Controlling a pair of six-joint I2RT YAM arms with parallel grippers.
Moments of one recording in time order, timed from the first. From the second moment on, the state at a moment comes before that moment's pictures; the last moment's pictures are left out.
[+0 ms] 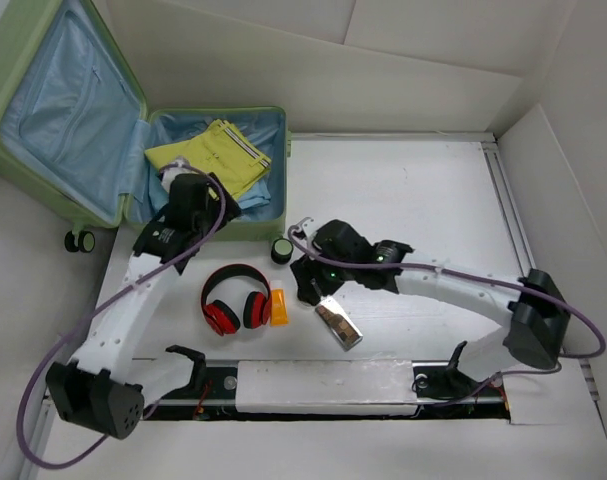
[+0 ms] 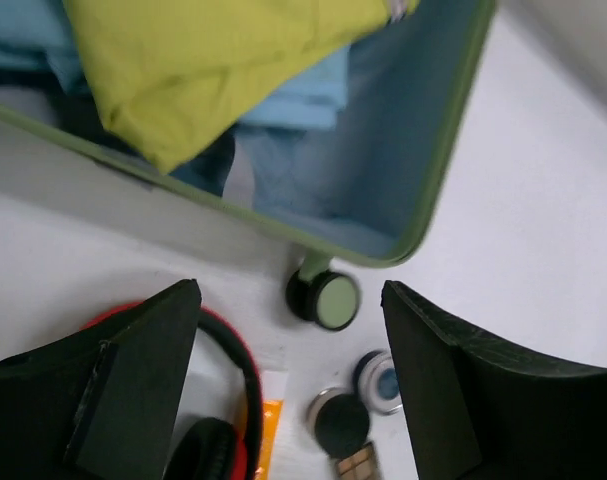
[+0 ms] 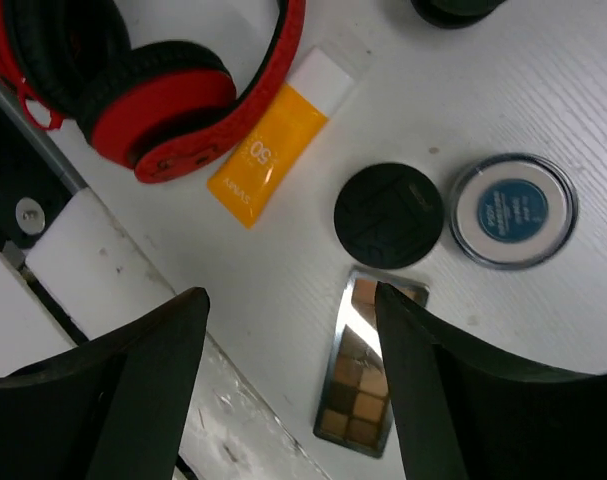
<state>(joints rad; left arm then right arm) -0.31 1.10 1.05 -0.62 -0.24 -0.75 0.99 1.45 1.11 -0.45 -0.07 0.28</state>
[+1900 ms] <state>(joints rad) -0.29 0.90 1.47 -0.66 -0.08 -0.69 0.64 2.40 2.55 -0.37 -0.07 0.57</state>
